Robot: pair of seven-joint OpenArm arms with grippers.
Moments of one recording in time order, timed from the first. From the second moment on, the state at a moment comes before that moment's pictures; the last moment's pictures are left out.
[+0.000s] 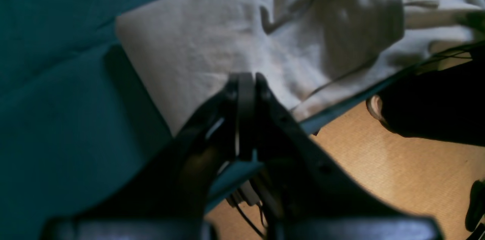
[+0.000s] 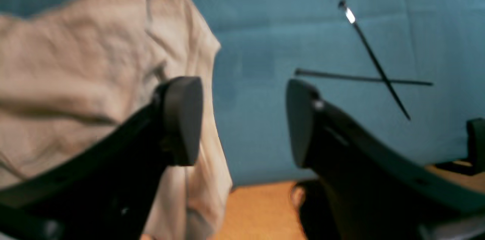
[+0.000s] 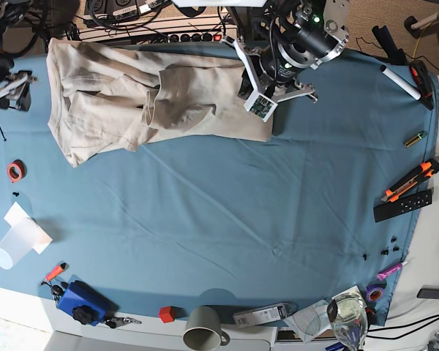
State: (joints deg) left arm 26.1 -2.6 20.6 130.0 -6.9 -11.9 62.1; right arm -23.2 20.3 58.6 107.9 39.9 39.1 -67.8
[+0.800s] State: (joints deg) left arm 27.5 -2.6 20.6 130.1 -6.9 -11.9 61.8; right arm -14.5 20.4 57.9 81.4 59.5 39.8 -78.9
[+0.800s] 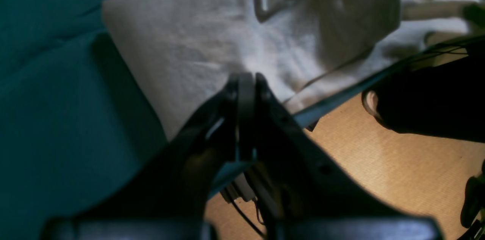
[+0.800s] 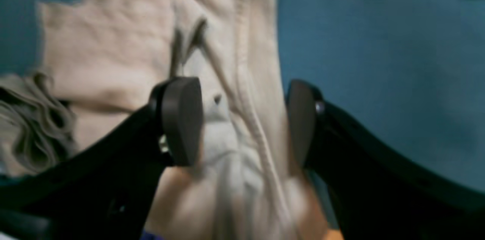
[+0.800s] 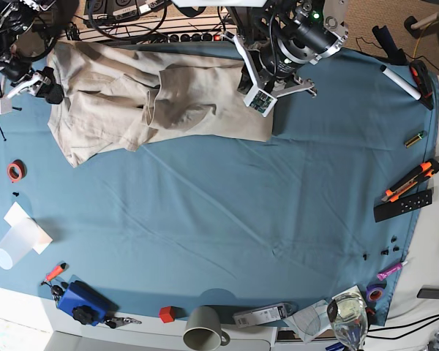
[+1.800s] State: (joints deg) left arm 27.5 -2.6 20.6 130.1 -6.9 -12.1 60.1; right arm -5.2 20.5 39.1 75.9 45.5 41.3 -65.5
